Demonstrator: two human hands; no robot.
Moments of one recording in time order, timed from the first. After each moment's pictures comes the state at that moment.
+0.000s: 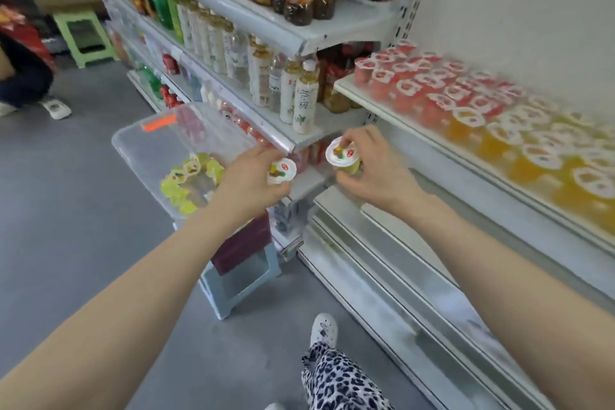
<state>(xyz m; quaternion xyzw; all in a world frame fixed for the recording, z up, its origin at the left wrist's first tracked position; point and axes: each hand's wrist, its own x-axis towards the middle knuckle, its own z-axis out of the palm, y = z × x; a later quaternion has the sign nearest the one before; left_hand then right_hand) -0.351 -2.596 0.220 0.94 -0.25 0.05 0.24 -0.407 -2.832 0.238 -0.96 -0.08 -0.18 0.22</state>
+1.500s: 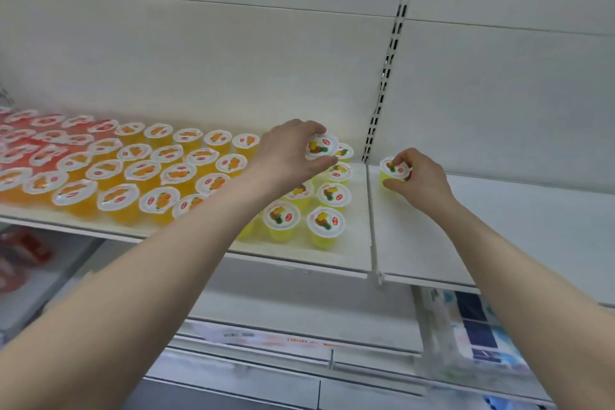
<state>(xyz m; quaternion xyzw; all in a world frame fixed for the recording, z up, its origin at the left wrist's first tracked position) -0.679 -3.204 0.346 0.76 -0.59 0.04 0.29 -0.882 -3.375 0.281 -0.83 0.44 -0.27 0.22</state>
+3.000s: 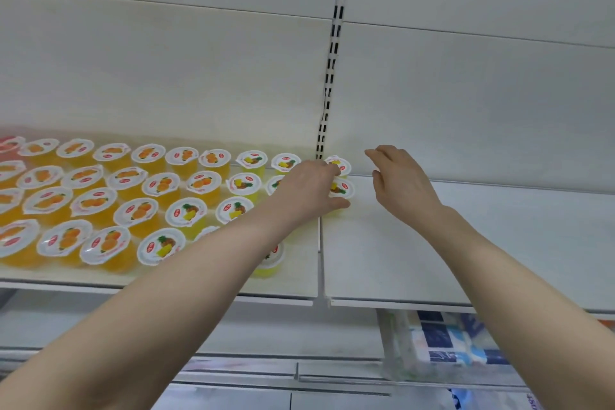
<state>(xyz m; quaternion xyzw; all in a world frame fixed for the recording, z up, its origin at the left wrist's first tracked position) -0.750 -3.311 0.301 0.71 -0.69 0.00 0.16 -0.921 -3.407 0.299 -0.91 0.35 -0.22 -0.05</state>
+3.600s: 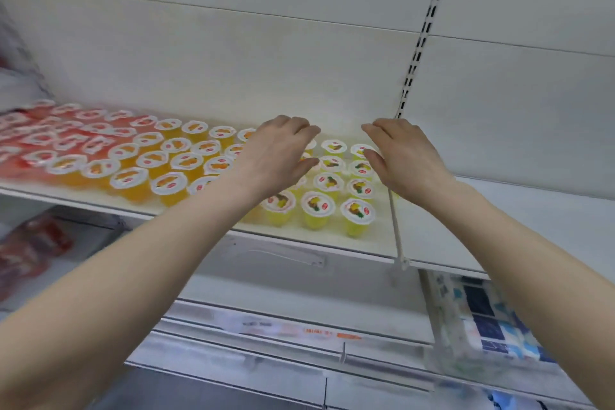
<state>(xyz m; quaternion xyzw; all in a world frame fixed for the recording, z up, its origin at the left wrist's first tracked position) -0.635 -3.131 0.354 0.71 -0.66 0.21 0.14 -0.831 -3.272 0.357 -0.94 0.25 -0.21 -0.12</state>
